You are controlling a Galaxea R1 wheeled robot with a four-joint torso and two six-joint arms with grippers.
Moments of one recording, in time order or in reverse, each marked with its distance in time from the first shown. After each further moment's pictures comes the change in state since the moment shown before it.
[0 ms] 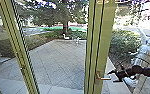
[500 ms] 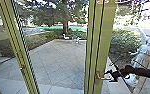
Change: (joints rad) left arm 0.000 0.000 0.000 0.000 0.000 0.000; right arm -0.031 0.160 -0.212 -0.003 -0.027 0.007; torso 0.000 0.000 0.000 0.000
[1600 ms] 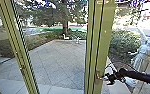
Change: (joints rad) left arm 0.006 -0.005 -0.013 -0.009 0.000 0.000; right arm -0.068 0.178 -0.291 0.030 -0.016 0.030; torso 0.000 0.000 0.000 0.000
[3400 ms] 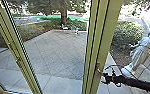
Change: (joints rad) left arm -0.009 0.000 -0.022 0.000 -0.001 0.000; right arm -0.127 0.011 0.058 0.071 0.464 -0.005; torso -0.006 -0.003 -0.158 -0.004
